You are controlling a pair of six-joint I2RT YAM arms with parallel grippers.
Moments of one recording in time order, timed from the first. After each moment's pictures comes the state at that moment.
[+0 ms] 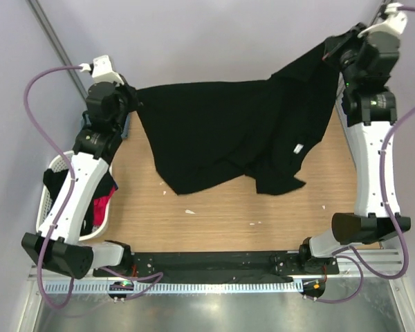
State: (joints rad) left arm -0.26 1.29 1.44 -0.27 -0.27 -0.33; right arm -0.01 1.51 1.96 -0.43 0.06 0.46
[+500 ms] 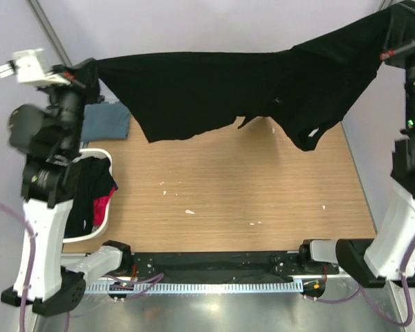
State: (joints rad) left arm -0.26 1.07 1.67 -0.24 -0.19 -0.21; right arm -0.01 1.31 2.35 -0.53 0.04 0.37
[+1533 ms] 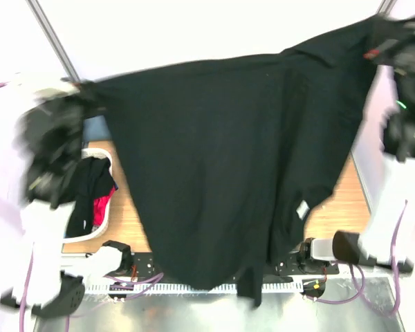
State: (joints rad) left arm -0.26 0.99 1.70 -0.43 -0.36 -0.16; right arm -0.20 1.32 2.24 -0.47 -0.20 0.38
